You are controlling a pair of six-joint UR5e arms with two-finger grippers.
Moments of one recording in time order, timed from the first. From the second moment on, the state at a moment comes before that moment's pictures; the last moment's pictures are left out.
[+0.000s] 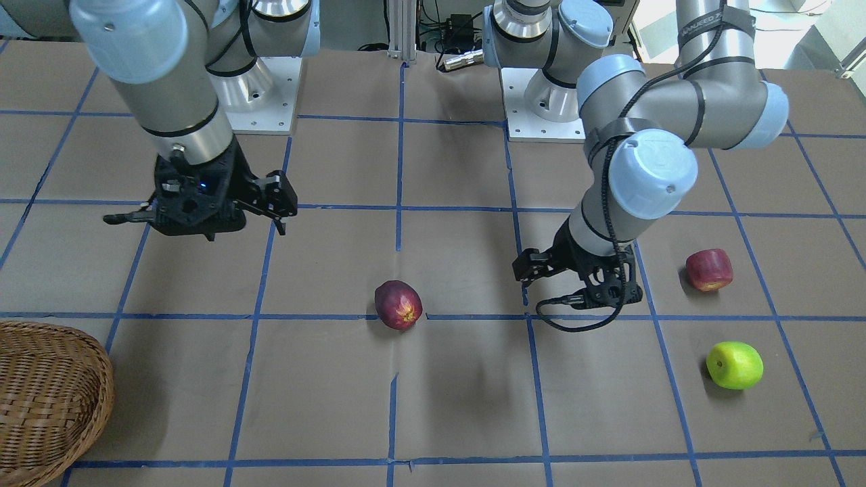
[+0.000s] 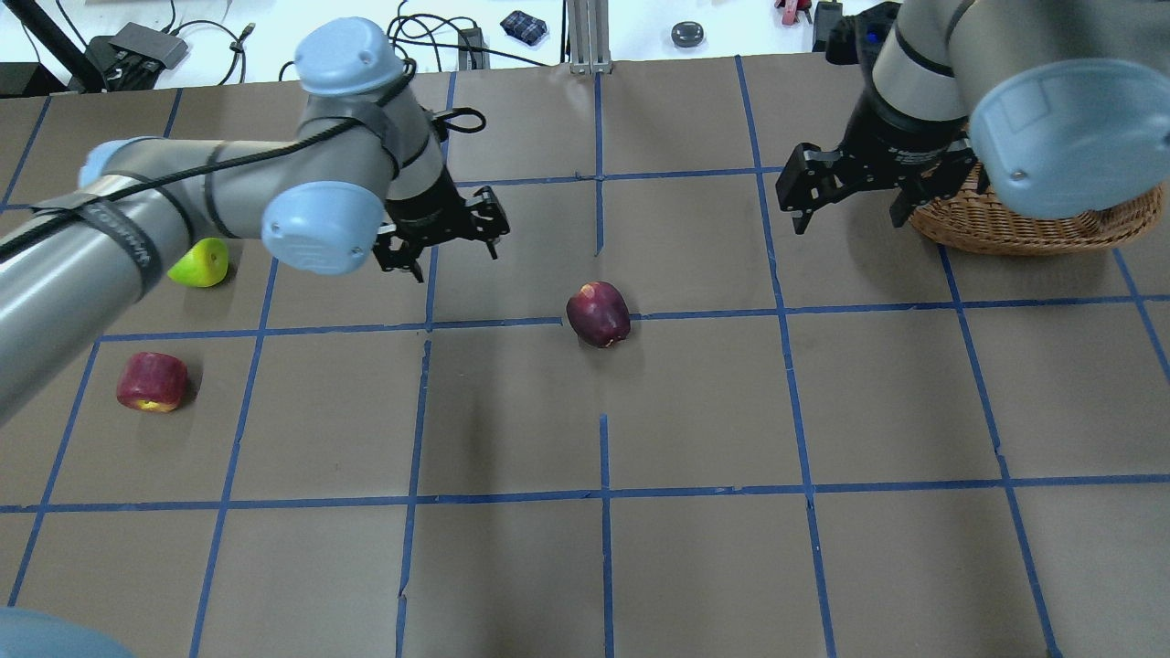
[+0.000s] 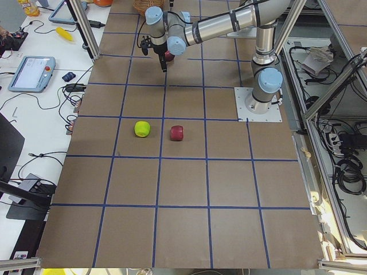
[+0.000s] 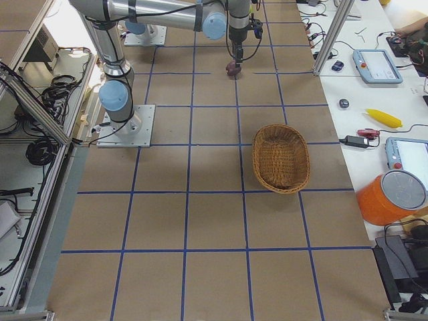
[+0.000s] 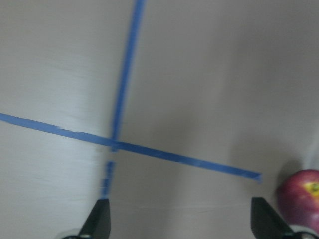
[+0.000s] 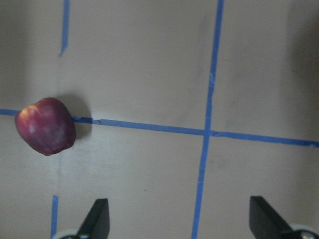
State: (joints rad) left arm -1.53 -1.83 -1.70 -1.30 1.55 -0.07; right arm 1.68 -1.44 1.65 -1.86 -1.55 -0.03
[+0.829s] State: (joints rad) left arm -1.08 -1.85 -1.77 -1.24 1.72 0.61; right arm 1.93 -1.11 1.67 -2.20 -1.55 0.03
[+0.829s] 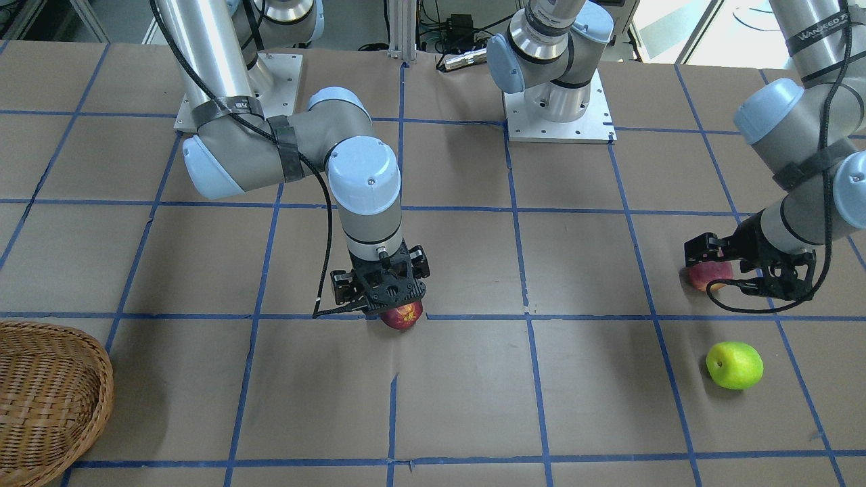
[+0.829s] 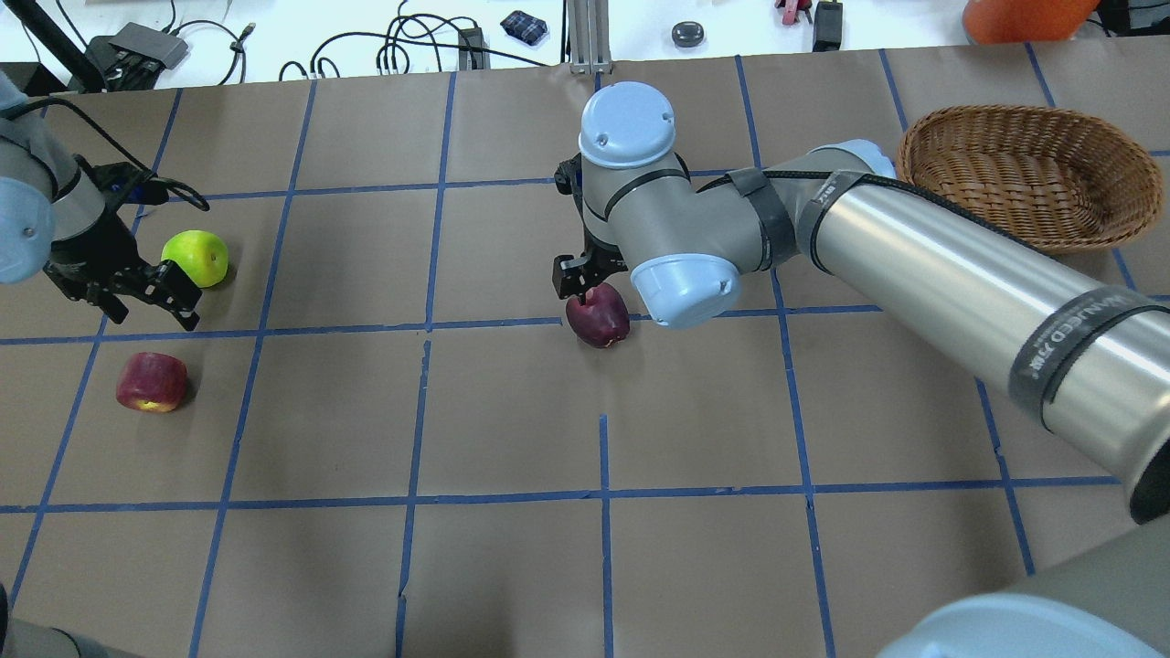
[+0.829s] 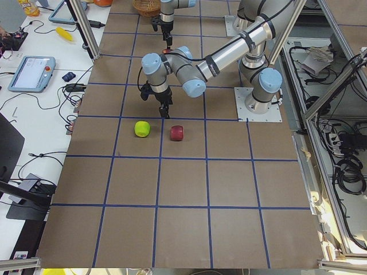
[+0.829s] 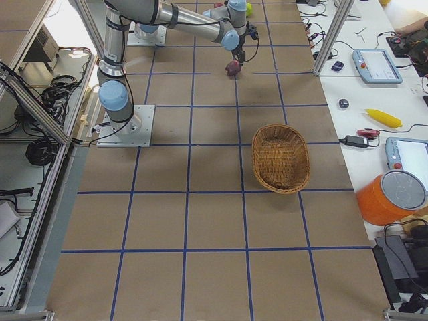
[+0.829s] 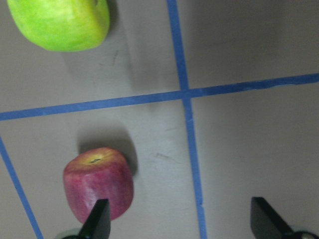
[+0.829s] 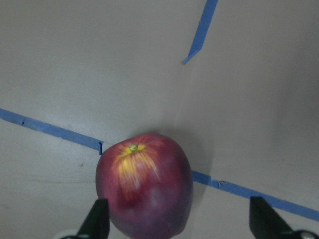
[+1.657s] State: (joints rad) left arm -1.01 -1.96 -1.83 -1.15 1.82 0.64; right arm 1.93 -1.04 1.66 -2.21 -1.47 0.02
